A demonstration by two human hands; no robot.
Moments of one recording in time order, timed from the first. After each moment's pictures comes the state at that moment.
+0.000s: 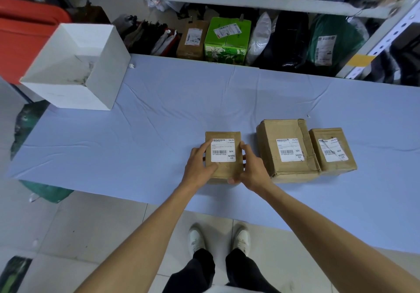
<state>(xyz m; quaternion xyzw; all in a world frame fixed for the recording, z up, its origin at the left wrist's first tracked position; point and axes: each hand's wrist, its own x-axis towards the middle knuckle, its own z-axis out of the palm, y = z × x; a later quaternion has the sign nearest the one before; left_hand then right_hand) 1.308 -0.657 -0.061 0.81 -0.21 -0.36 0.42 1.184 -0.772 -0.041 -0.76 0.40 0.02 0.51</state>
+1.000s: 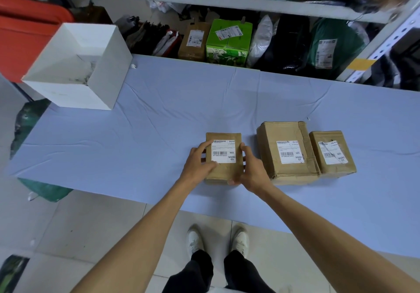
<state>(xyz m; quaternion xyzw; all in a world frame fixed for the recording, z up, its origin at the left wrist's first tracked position) 1.315 -0.658 -0.052 0.78 -0.19 -0.40 0.44 1.186 -0.771 -0.038 -0.76 0.40 0.04 0.50</state>
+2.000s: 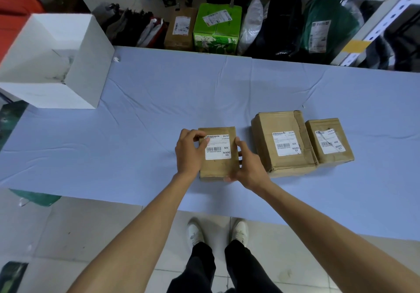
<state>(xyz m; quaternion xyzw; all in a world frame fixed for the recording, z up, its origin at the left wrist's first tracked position) 1.326 -0.685 -0.065 0.84 -0.23 -0.16 0.46 1.185 -0.773 -0.039 -0.76 0.40 0.04 0.52</state>
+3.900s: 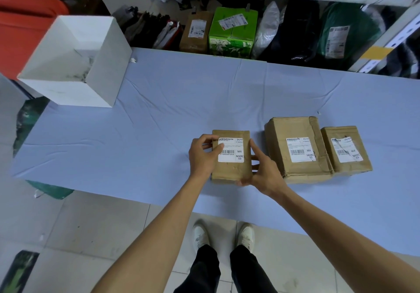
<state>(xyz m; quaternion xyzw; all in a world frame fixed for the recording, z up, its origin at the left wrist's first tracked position) 1.322 -0.680 -0.065 0.79 -0.13 -0.25 0.54 1.174 -0.782 -0.062 -0.72 0.38 0.00 0.58</state>
